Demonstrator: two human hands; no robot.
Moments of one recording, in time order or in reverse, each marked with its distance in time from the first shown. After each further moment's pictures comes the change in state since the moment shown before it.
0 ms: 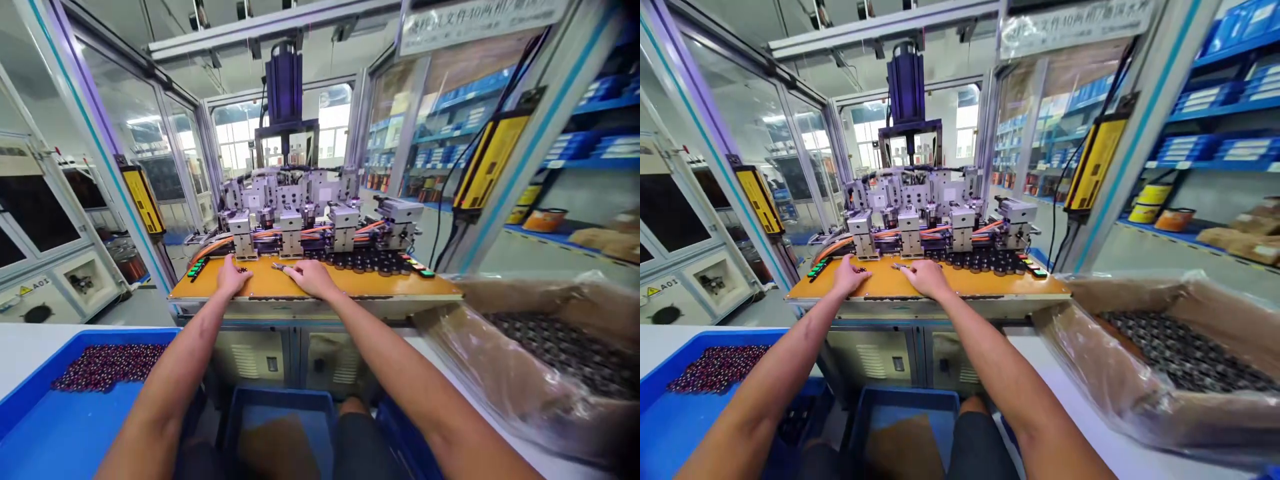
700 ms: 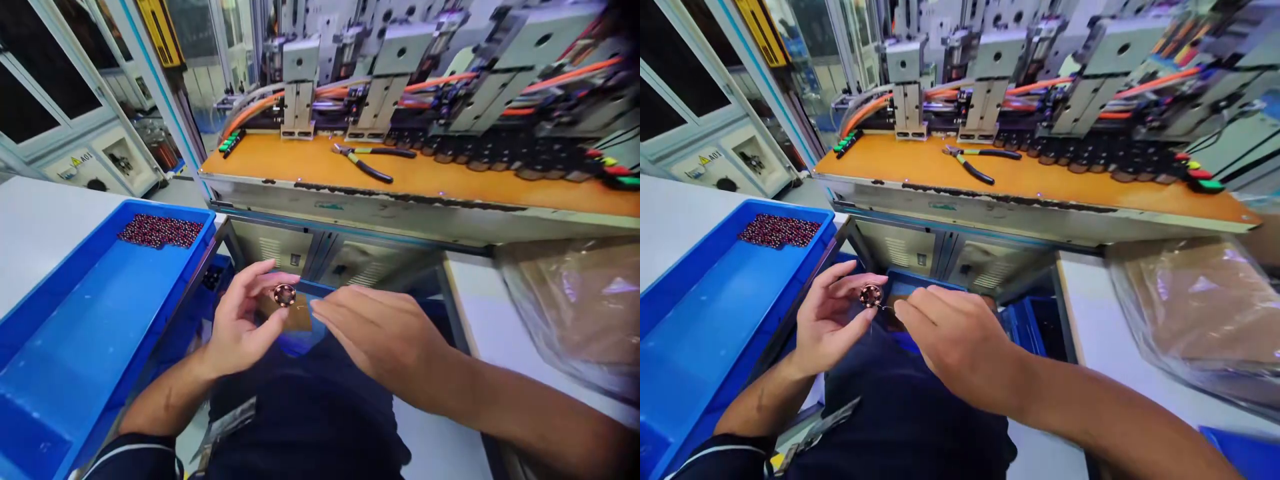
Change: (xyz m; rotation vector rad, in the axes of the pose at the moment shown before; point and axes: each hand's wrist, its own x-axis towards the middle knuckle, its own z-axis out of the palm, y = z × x) left_hand -0.293 -0.016 -0.066 -0.673 -0.183 0.234; right_hand -0.211 -0.099 -0.057 0.197 -0.147 -0.714
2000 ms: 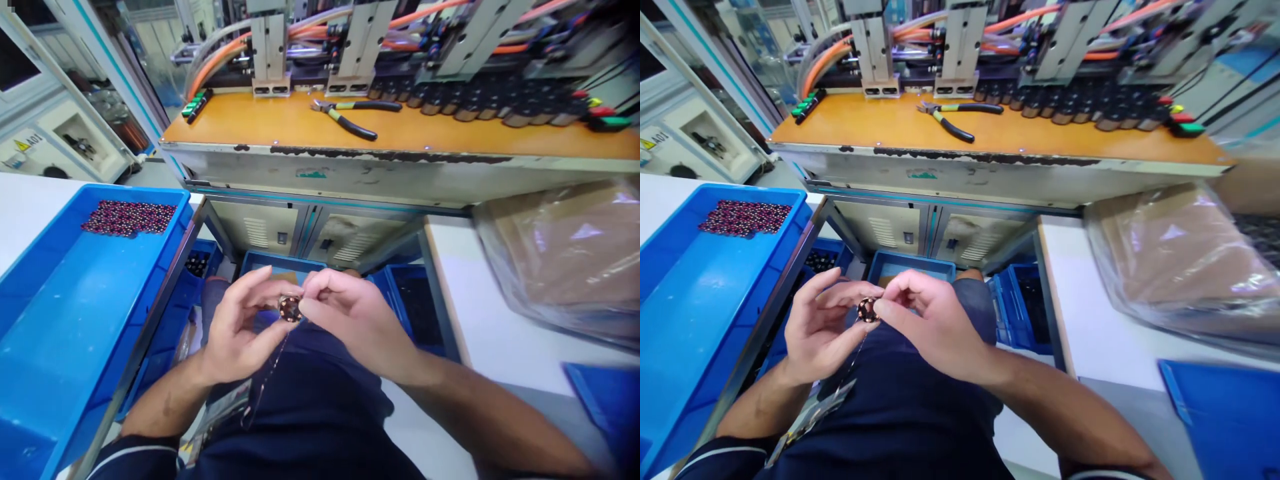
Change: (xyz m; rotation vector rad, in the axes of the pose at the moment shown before) left_hand -0.024 -0.009 0.020 -0.166 -0.127 0.105; right_hand -0.025 -0.022 0.041 1.366 0.184 0.879
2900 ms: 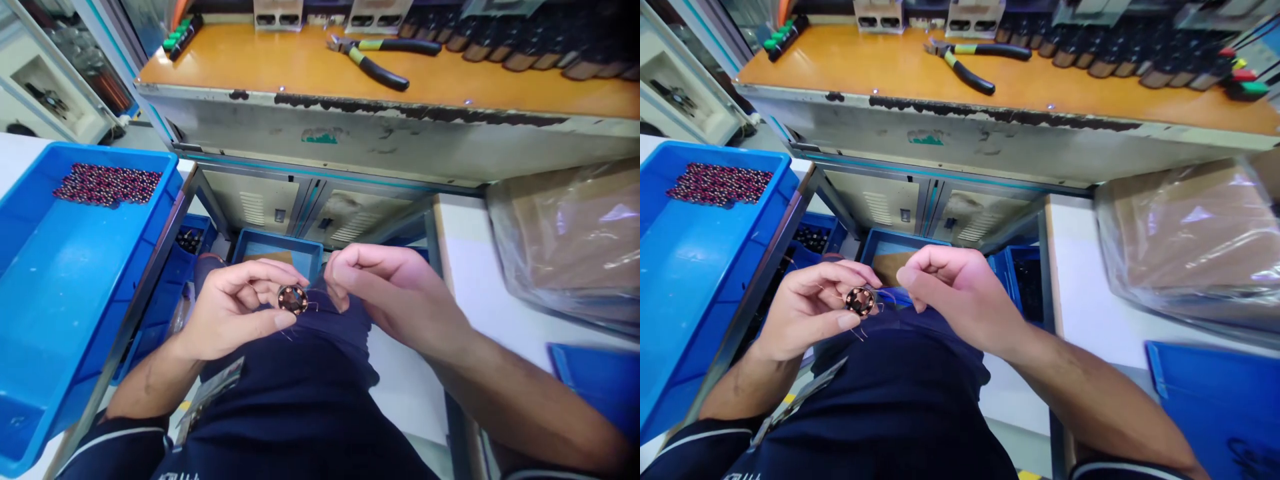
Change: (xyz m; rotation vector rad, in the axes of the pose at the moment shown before) left_hand 0.009 0.012 -0.005 -0.398 -0.034 -0.520; right_hand -0.001 -0.021 -0.025 -0.151 -0.036 0.145
